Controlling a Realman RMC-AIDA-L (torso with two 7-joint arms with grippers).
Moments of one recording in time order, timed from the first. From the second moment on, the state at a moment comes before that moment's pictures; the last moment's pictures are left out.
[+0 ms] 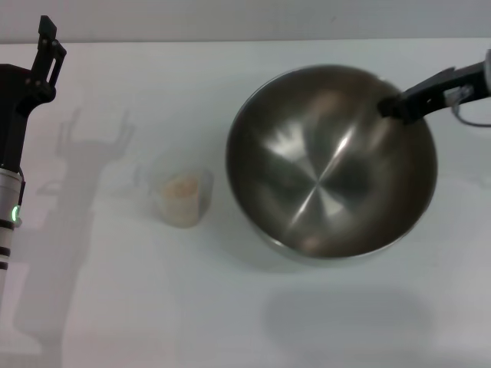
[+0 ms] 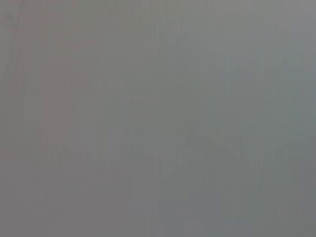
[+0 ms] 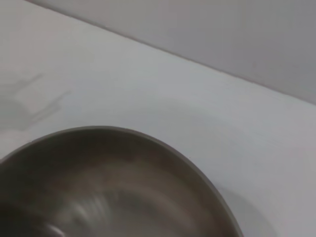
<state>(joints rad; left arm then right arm) -0.37 -2.08 -0.62 -0.40 2.01 1.44 0.04 0.54 2.08 -1.16 -1.36 0.68 1.39 -0.67</state>
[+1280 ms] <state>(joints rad) -0.36 -2.08 -0.62 -0.41 2.01 1.44 0.04 0.61 2.08 -1.17 -1.18 0.67 1.36 -0.64</state>
